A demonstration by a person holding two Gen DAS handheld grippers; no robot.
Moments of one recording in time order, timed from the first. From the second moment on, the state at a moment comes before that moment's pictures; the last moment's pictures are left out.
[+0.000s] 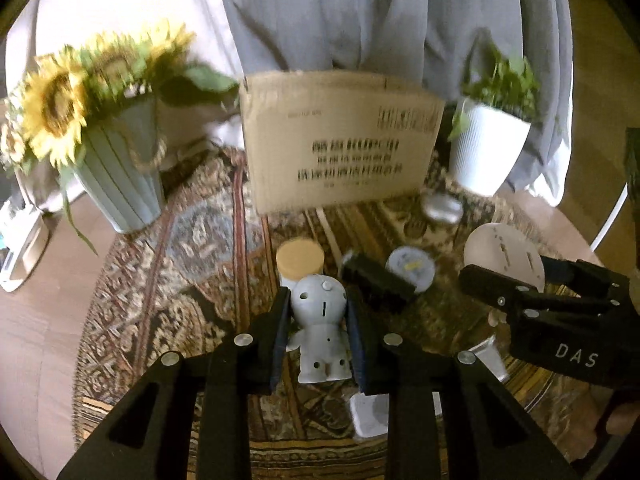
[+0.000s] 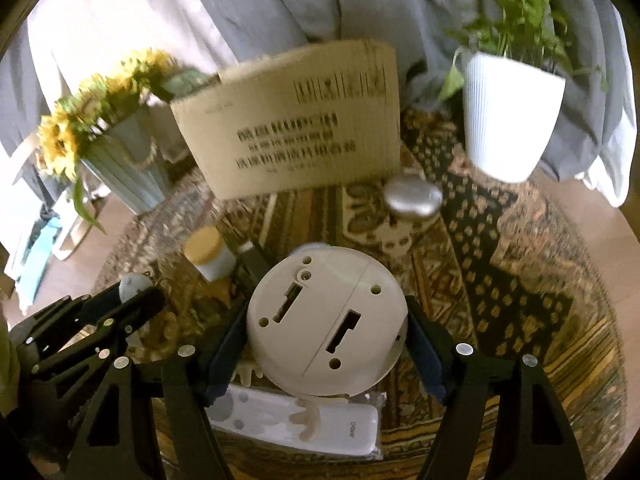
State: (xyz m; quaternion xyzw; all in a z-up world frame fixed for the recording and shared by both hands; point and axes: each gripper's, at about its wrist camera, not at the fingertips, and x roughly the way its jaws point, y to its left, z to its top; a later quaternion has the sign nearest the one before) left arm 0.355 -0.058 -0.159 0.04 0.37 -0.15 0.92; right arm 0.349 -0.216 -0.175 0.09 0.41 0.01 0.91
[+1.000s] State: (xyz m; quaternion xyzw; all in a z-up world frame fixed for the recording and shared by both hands) left arm 0.389 -0.068 -0.037 0.03 0.24 -0.16 0.96; right arm 0.376 -0.222 -0.046 0.07 0.28 0.03 0.96
